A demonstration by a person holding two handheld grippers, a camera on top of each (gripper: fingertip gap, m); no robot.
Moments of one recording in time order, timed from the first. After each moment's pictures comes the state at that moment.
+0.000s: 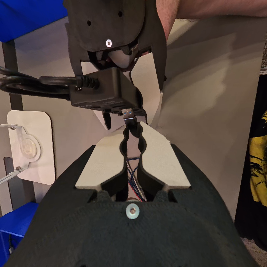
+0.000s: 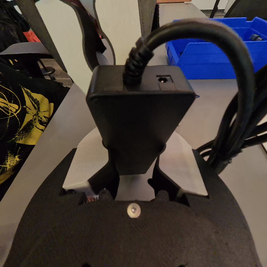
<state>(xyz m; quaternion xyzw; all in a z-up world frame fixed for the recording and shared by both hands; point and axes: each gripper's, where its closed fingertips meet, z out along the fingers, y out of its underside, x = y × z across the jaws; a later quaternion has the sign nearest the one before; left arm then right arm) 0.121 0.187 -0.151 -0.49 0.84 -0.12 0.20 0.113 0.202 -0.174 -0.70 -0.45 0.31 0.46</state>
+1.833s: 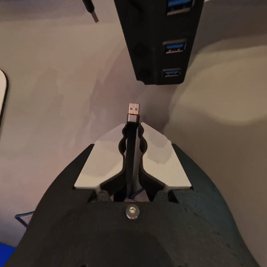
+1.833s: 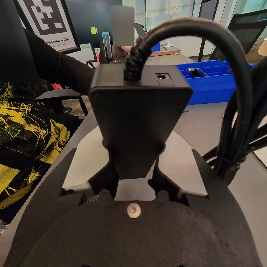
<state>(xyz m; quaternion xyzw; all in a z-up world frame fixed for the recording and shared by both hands) 0.114 0.224 -0.249 -0.57 0.77 -0.18 0.23 0.139 0.199 -0.132 -0.65 -0.38 0.40 0.53</state>
